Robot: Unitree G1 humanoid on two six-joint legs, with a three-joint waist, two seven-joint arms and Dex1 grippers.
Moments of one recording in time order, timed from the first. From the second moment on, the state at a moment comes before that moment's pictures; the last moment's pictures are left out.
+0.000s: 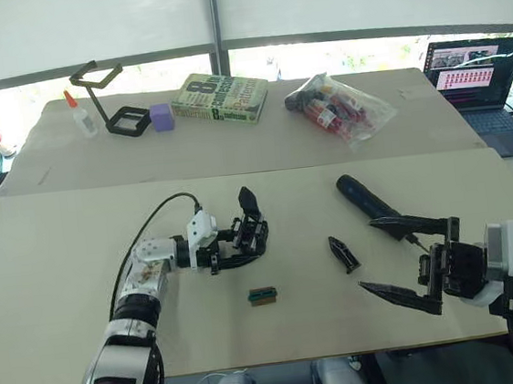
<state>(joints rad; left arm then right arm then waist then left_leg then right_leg) -0.55 0.36 -0.07 0.65 -0.21 -0.23 -1.29 0.18 -0.70 -0.31 -0.54 0.68 0.02 1.12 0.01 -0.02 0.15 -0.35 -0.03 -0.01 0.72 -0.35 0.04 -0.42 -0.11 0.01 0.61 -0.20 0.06</state>
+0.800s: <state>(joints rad) -0.28 0.43 -0.12 0.09 -0.14 0.15 -0.95 0.19 -0.73 -0.31 -0.51 0.69 0.04 1.16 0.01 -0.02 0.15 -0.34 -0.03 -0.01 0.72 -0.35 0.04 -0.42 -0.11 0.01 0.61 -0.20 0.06</state>
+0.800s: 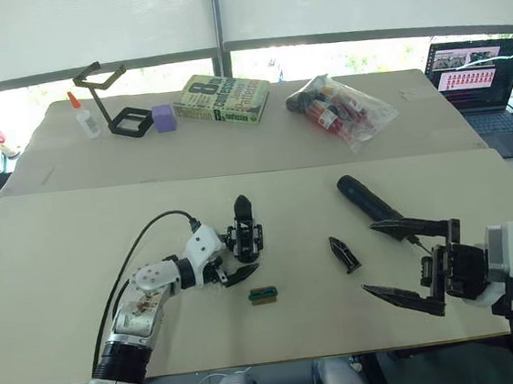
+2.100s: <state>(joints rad) 0.02 0.78 0.26 -0.35 -0.69 0.28 -1.18 -0.29 -0.74 0.09 -0.54 0.61 1.27 0.28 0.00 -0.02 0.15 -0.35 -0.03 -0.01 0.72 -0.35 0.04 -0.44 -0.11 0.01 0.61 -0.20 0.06</state>
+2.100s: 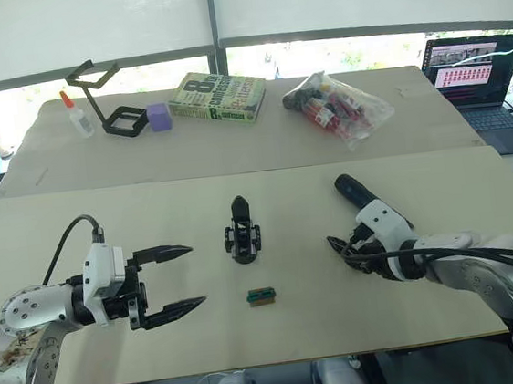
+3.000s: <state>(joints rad) -0.47 0.23 0.09 -0.38 -1.12 0.71 -0.31 -0.31 -0.56 0.19 -0.53 -0.03 0.09 0.43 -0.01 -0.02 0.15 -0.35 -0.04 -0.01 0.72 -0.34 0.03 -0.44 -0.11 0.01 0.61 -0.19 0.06</state>
